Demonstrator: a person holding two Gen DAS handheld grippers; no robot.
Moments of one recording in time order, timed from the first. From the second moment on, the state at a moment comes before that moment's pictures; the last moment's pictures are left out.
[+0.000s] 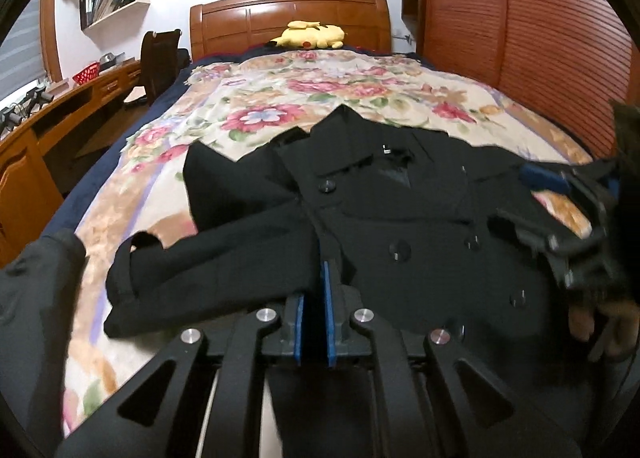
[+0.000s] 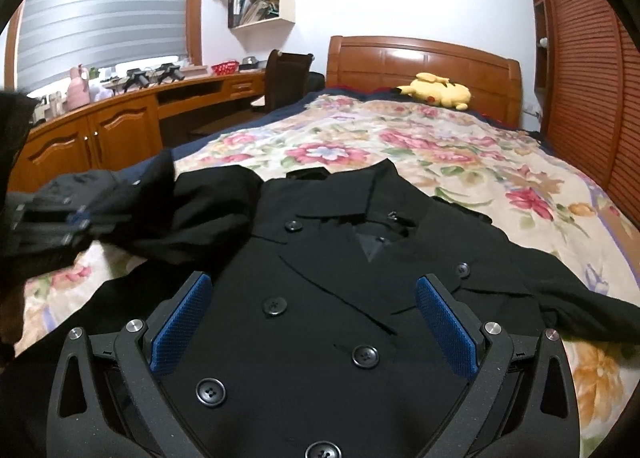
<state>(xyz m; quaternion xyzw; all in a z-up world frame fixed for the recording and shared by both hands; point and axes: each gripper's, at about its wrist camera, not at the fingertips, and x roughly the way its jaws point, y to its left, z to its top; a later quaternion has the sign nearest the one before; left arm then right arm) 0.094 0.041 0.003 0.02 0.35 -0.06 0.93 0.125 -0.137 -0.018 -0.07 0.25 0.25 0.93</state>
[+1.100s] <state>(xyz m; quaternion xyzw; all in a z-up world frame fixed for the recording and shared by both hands) 0.133 0.200 -0.088 0.00 0.44 0.12 0.89 0.119 -0.123 -0.024 -0.09 0.26 0.27 0.92</state>
